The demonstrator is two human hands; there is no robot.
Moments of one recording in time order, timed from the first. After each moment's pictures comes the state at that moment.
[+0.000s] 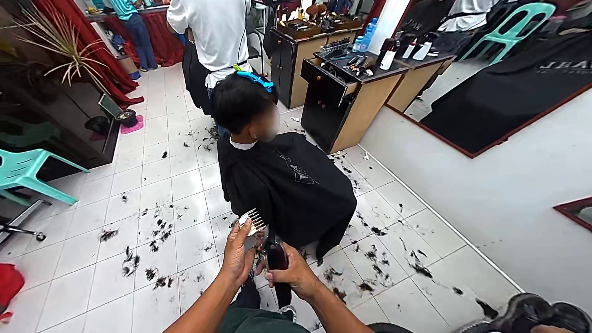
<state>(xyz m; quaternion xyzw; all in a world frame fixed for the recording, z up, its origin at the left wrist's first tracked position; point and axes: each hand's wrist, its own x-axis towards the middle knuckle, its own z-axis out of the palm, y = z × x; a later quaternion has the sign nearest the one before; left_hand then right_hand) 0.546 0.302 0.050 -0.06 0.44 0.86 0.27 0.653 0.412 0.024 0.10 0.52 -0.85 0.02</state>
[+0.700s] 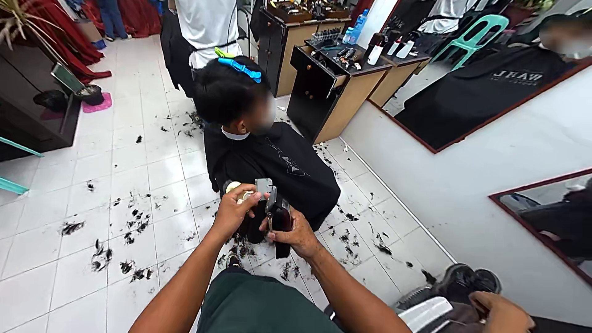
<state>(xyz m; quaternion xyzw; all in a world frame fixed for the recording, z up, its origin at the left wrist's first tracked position) 0.467 0.310 0.071 0.22 0.64 0.69 0.27 0.603 0.442 0.056 0.09 0.60 -0.79 -0.08</state>
